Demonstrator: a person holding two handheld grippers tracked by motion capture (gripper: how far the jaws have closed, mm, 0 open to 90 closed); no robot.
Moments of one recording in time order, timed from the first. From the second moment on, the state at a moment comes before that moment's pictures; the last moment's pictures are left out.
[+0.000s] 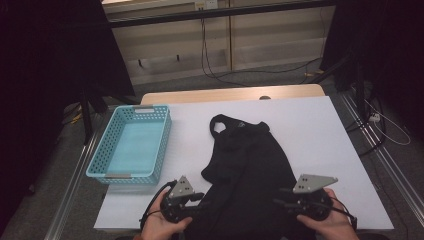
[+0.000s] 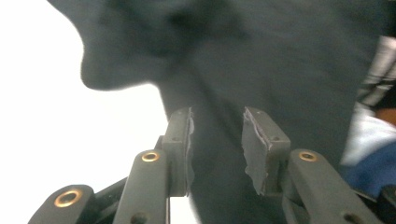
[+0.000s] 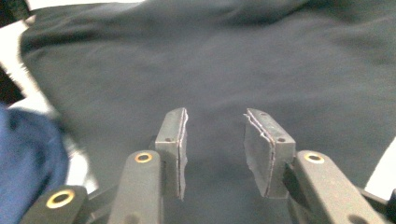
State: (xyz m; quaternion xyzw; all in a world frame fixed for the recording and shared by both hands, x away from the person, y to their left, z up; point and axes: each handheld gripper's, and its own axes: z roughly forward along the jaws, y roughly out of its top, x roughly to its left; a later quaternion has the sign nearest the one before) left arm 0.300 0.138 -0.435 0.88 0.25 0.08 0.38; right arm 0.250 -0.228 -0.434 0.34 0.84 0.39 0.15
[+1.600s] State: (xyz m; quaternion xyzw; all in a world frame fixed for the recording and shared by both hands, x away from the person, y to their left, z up) left arm 0.421 0.112 -0.449 0.84 0.35 0.13 0.39; right arm 0.339 -0.295 -0.455 0.47 0.80 0.32 0.20
